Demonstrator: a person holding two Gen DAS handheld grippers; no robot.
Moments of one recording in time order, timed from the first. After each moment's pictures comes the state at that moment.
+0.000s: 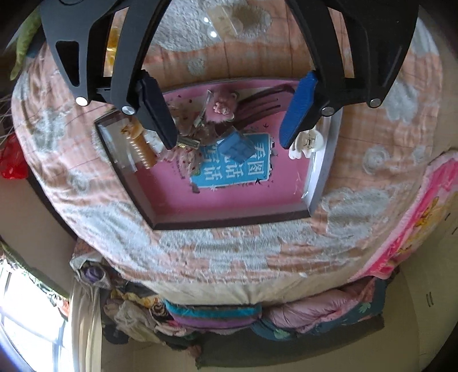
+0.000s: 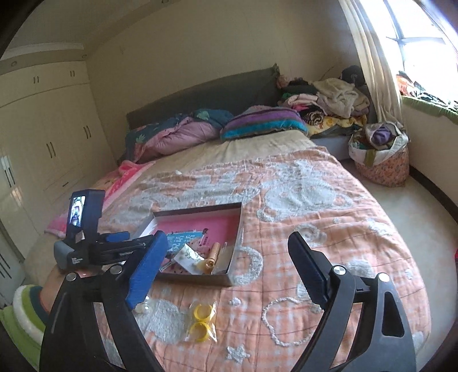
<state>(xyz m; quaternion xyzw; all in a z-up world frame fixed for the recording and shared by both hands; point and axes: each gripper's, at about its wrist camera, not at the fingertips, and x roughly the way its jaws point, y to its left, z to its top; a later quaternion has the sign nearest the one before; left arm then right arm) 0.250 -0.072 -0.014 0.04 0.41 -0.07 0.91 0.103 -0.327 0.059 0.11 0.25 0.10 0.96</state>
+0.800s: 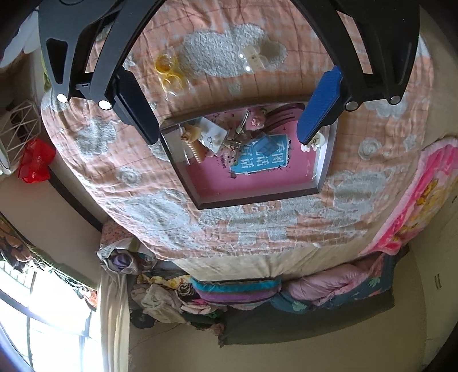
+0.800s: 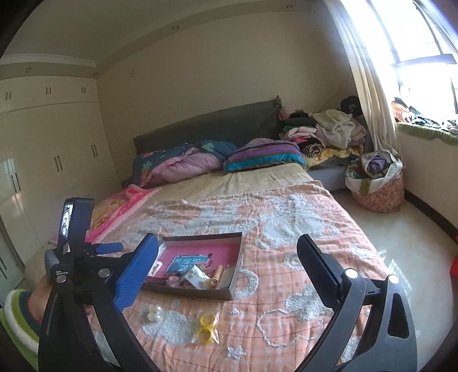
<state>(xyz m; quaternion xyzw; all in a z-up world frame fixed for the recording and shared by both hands) 0.178 -0.098 0.049 0.05 0.36 -0.11 0.92 0.041 -0.338 0.108 0.10 0.17 0.10 0.98</state>
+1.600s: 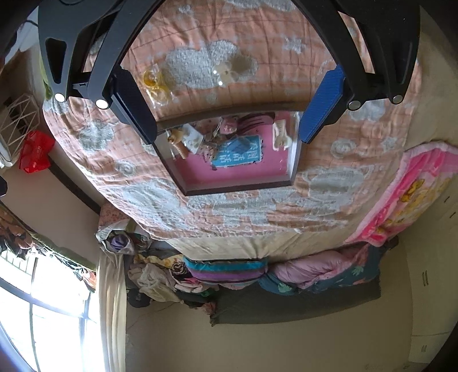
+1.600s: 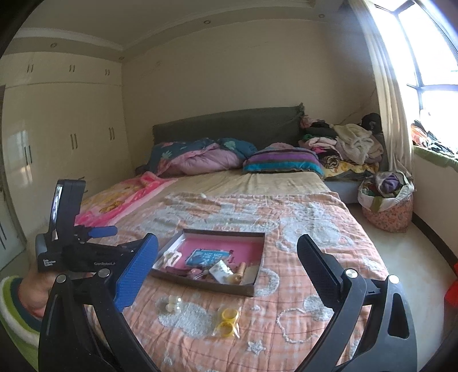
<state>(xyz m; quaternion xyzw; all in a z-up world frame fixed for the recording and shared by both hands) 0.128 -0.045 0.069 0.03 0.32 -0.10 0.94 0.021 -0.276 0.121 0.04 0.17 0.14 0.97</state>
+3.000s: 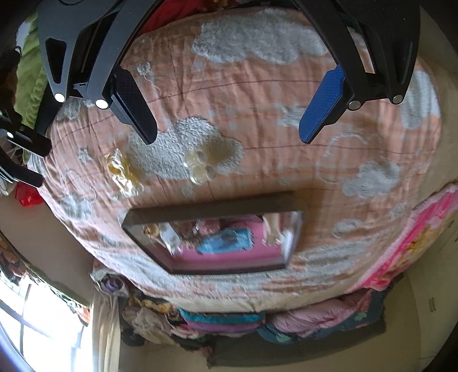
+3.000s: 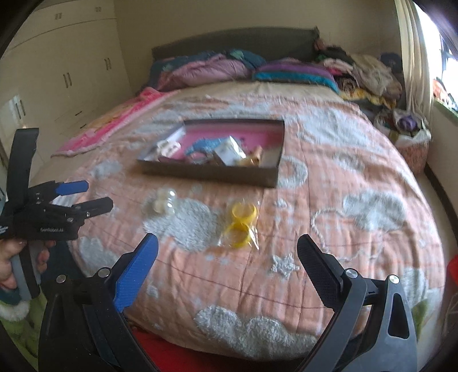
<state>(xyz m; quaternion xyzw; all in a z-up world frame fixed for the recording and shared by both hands) 0.102 -0.010 -0.049 0.04 0.42 -0.10 0.90 0.055 -0.236 -0.032 0.01 0.38 0.16 0.91</state>
